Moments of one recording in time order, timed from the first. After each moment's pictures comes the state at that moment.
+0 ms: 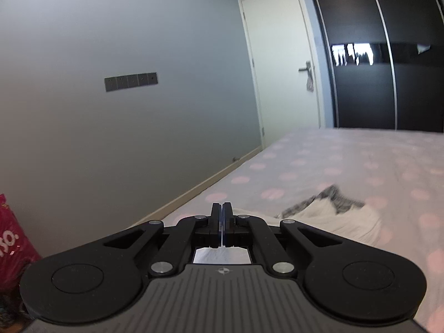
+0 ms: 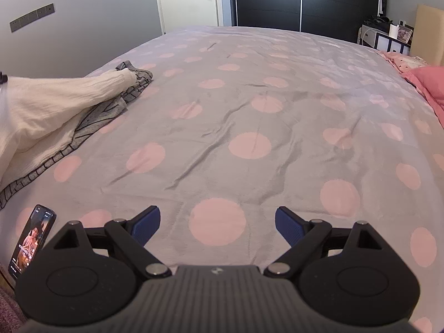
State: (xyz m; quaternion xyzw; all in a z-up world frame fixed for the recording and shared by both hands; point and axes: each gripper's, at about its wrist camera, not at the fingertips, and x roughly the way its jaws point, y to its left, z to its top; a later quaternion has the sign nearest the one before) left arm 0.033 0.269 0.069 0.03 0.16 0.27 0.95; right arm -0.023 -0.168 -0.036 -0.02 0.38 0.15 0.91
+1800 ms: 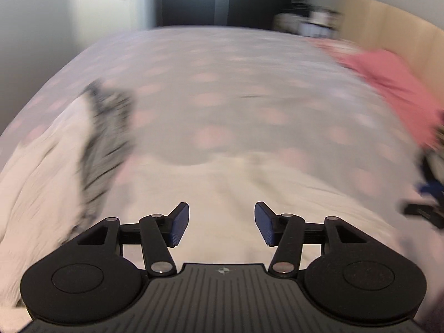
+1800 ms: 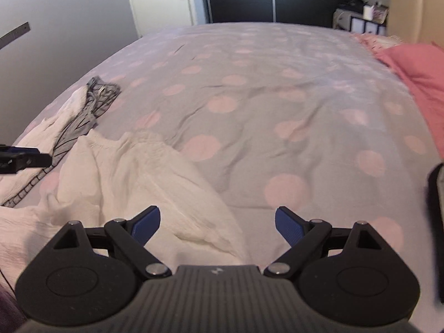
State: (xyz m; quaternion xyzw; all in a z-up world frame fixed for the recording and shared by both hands) left arm 0.065 0.104 -0.011 -0.02 0.43 -0.05 0.90; right arm -0.003 -0.237 -0.017 0.02 0.41 0.13 0.90
